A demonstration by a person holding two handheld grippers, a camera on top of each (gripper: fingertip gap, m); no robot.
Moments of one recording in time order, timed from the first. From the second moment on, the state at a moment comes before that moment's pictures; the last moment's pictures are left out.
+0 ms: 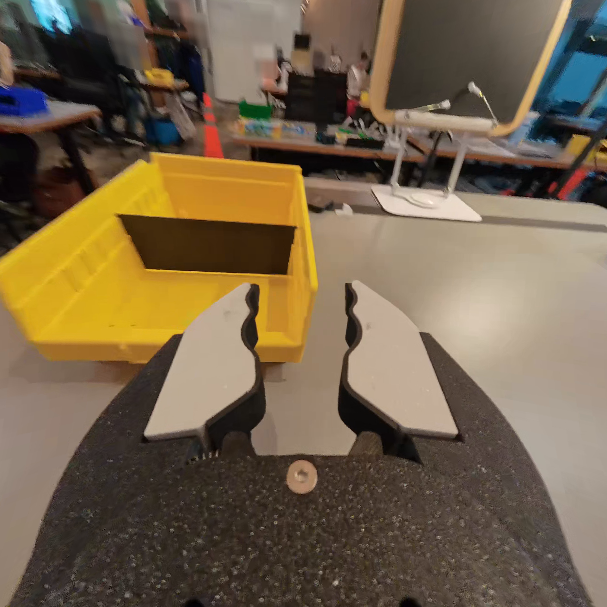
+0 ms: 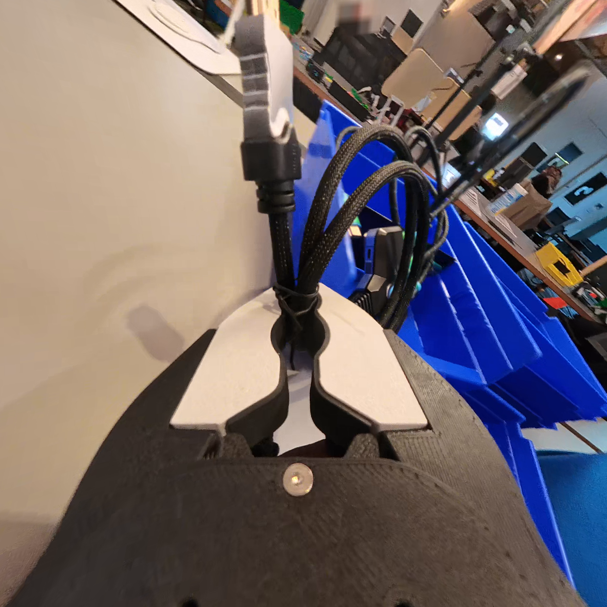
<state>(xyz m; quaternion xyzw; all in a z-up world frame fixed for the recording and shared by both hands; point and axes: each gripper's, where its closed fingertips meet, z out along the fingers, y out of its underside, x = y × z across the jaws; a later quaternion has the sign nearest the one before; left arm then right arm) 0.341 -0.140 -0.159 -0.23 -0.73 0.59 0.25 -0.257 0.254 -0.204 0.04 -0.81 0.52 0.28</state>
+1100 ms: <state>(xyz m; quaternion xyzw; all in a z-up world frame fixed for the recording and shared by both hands) 0.297 -0.059 -0.215 -0.55 -0.61 0.48 0.29 -0.073 0.185 -0.207 0.23 -0.79 0.55 0.13</state>
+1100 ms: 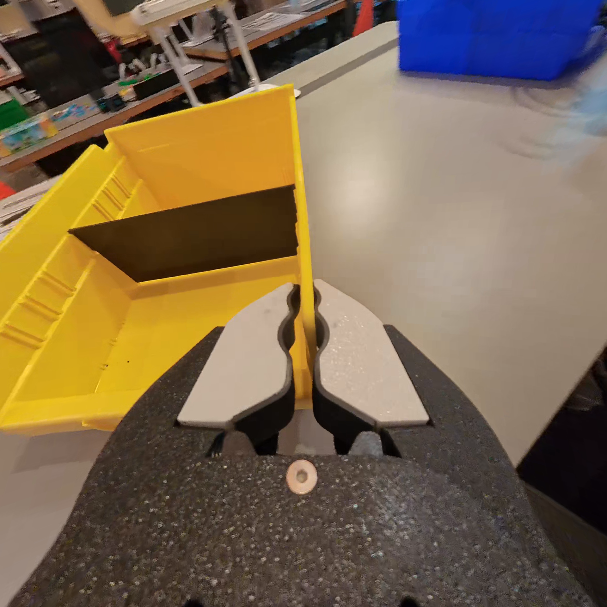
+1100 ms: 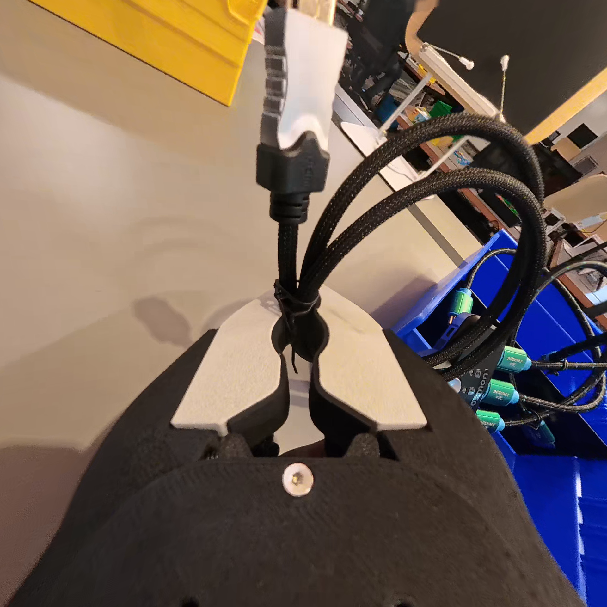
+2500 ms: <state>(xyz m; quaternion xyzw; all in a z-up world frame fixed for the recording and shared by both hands) 0.283 -0.029 -0.212 -0.56 -0.57 0.49 0.33 -0.154 0.180 -0.210 0.01 -0.83 0.48 0.30</state>
